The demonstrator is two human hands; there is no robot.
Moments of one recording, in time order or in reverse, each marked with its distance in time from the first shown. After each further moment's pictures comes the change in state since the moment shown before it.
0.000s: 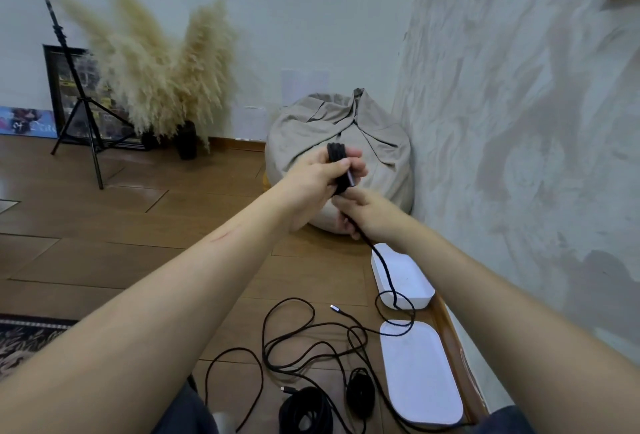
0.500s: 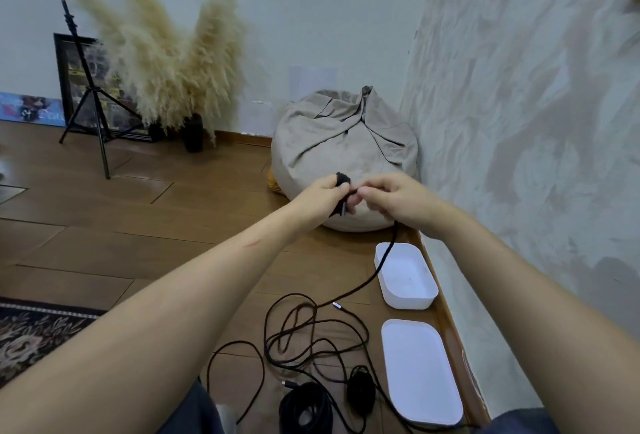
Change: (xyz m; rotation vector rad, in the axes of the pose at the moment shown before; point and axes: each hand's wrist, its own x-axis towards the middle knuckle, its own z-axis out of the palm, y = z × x) left_hand -0.002 -0.035 -0.022 0.517 0.040 -0.109; right_hand -0.004 -0.017 -0.036 -0.185 -0.028 -0.076
